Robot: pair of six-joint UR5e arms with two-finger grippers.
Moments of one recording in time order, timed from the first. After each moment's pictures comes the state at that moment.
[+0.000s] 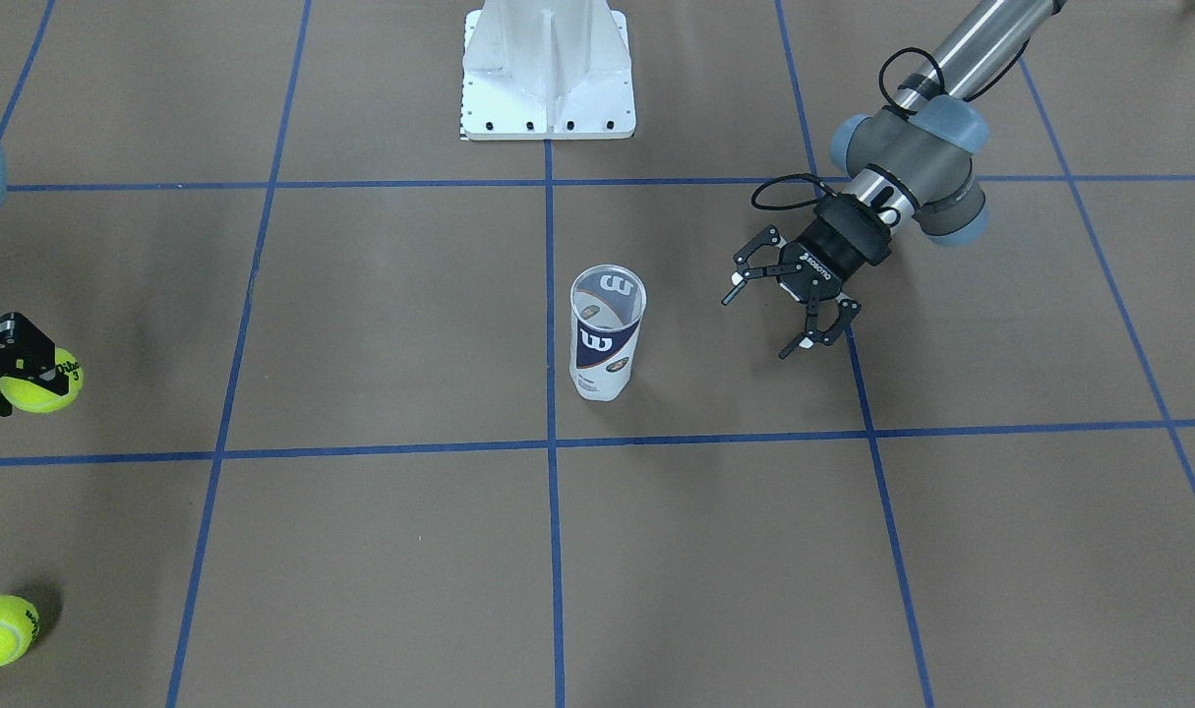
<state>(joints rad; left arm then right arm) -0.52 -1.84 -1.40 -3.18 -1.54 -0.63 1.23 -1.27 1.63 -1.42 2.45 0.33</state>
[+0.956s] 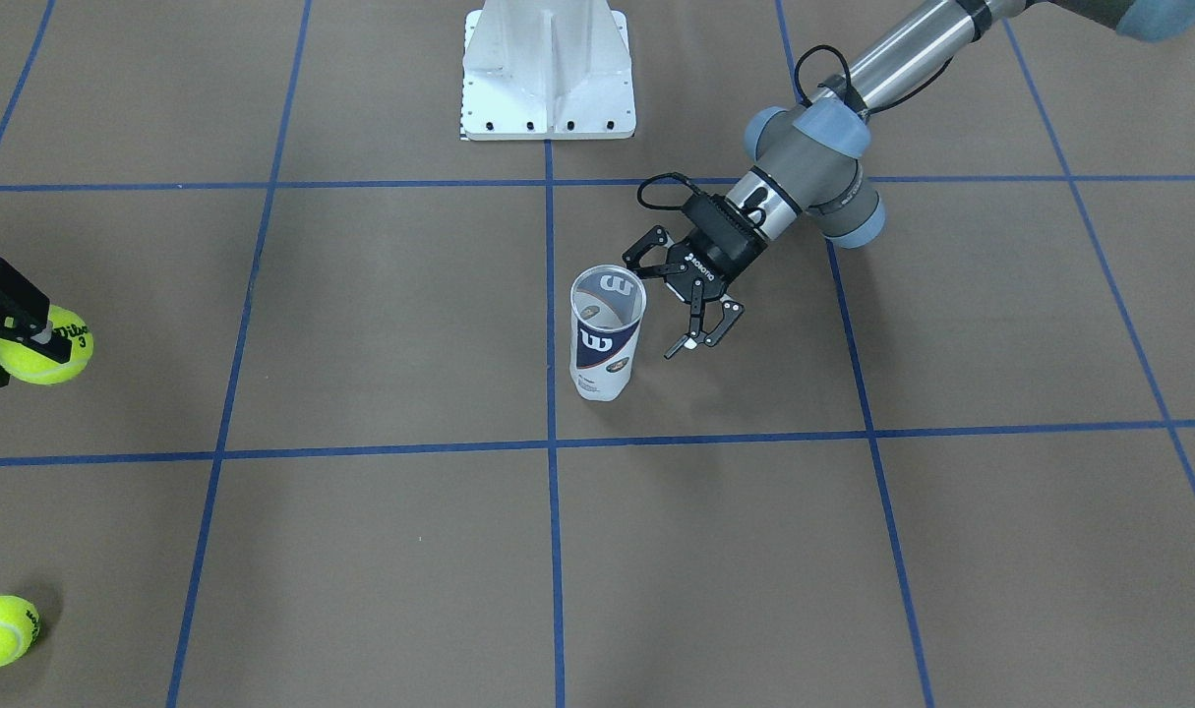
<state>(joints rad) -0.46 -2.03 -1.37 -3.00 -1.47 -0.53 1.25 -1.21 1.78 -1.55 2.48 0.44</state>
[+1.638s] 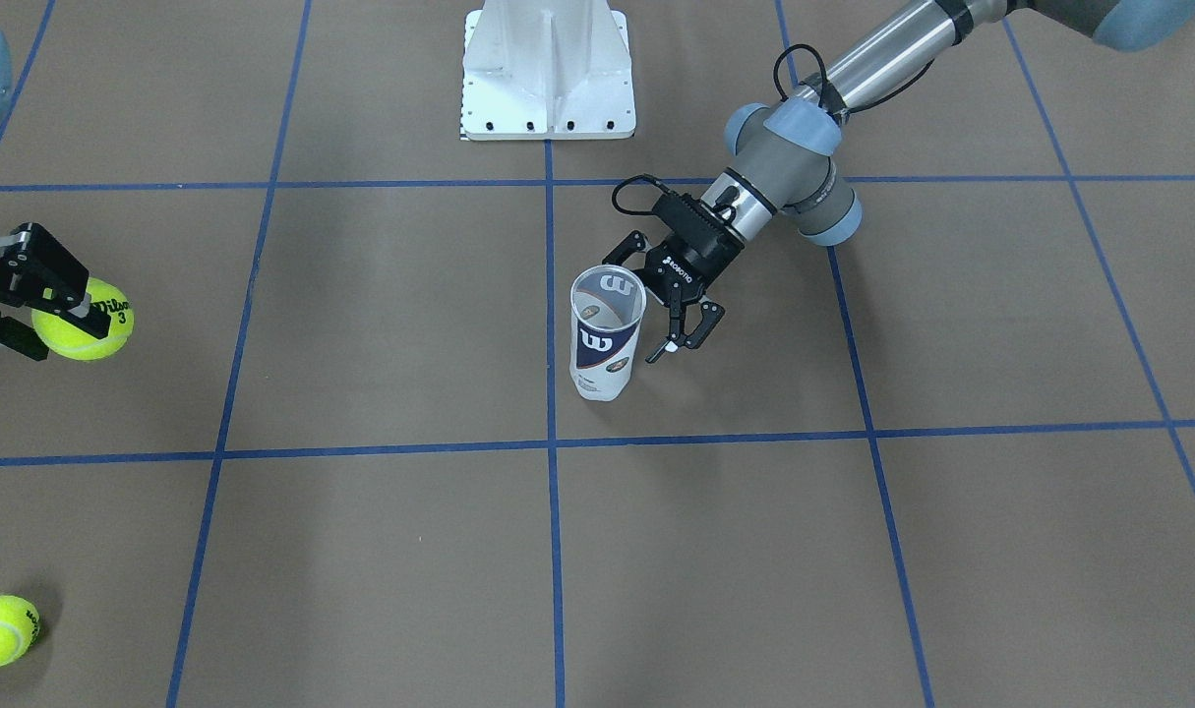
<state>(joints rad) -0.45 -2.07 -1.35 -2.97 -1.43 -0.46 1.23 -1.18 1.83 -1.55 2.48 0.56</state>
